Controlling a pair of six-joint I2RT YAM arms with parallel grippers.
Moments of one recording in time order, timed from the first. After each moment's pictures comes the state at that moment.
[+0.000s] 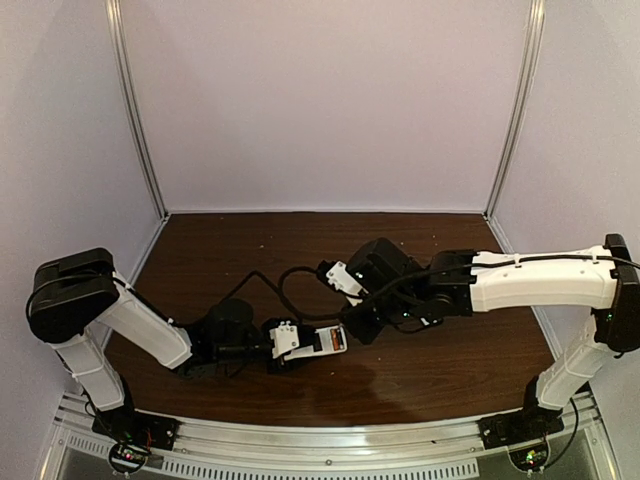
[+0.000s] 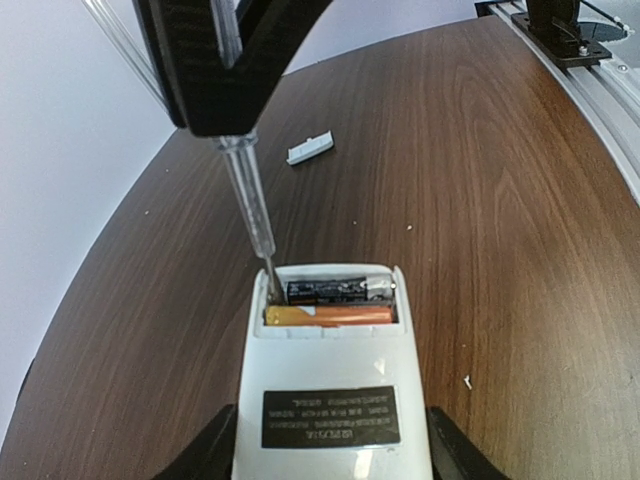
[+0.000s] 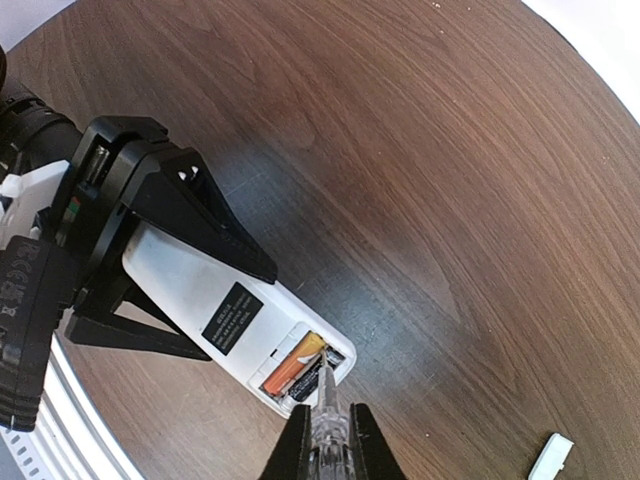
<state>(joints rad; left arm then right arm) -1.02 1.71 0.47 0.87 0.18 0.51 1.13 1.57 1.19 -0.50 0.19 0.16</state>
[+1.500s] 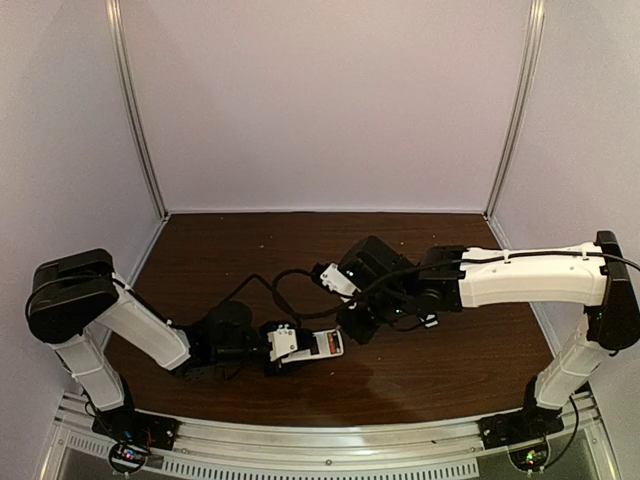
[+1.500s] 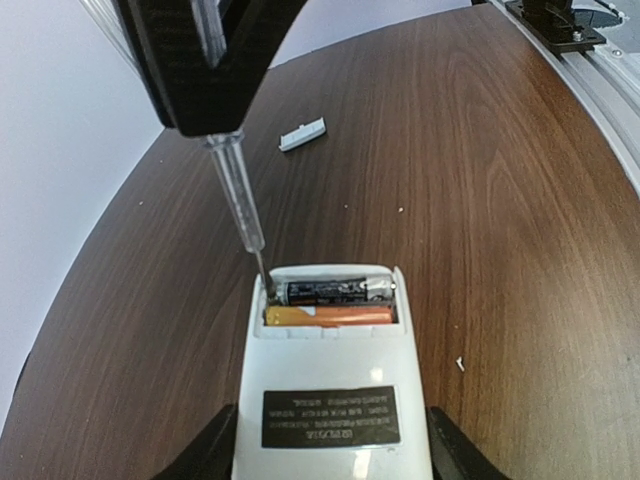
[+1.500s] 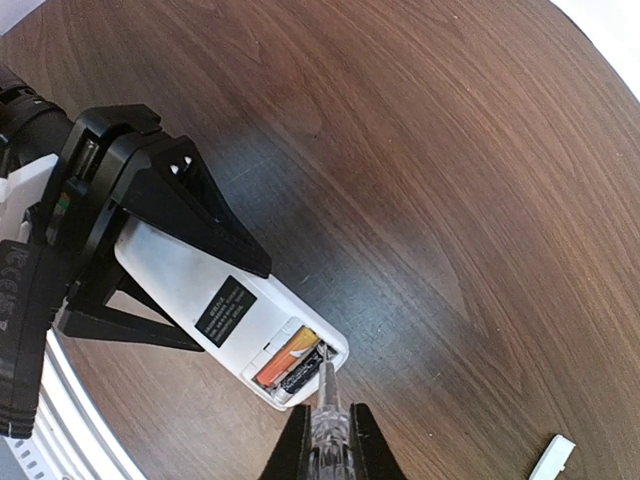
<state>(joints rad) -1.02 1.71 0.46 0.86 0.18 0.52 1.12 1.61 1.24 -0.55 0.18 0.14</state>
